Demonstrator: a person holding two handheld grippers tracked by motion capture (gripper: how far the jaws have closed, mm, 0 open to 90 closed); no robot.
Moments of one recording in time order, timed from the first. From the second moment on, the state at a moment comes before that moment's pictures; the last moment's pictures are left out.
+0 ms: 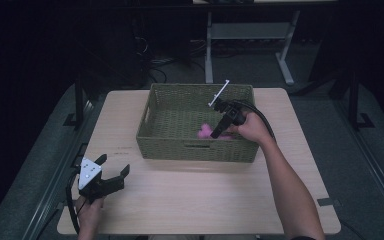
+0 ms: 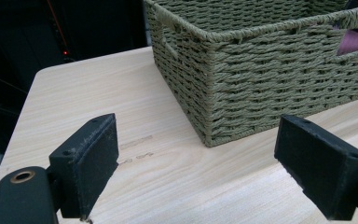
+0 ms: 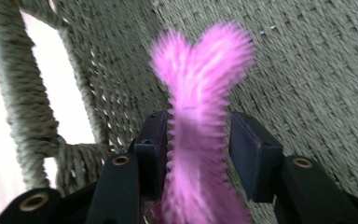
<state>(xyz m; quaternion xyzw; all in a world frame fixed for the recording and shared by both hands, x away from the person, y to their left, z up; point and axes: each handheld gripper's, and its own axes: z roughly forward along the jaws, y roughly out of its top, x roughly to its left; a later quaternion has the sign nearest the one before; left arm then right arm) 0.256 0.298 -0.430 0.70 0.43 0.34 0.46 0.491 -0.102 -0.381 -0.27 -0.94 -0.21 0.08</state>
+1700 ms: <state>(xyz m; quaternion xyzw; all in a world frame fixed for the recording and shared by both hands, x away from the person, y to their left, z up) 0.255 0.295 -0.430 0.70 0.42 0.34 0.46 0.456 -0.126 -0.324 -0.27 -0.93 -0.27 0.04</state>
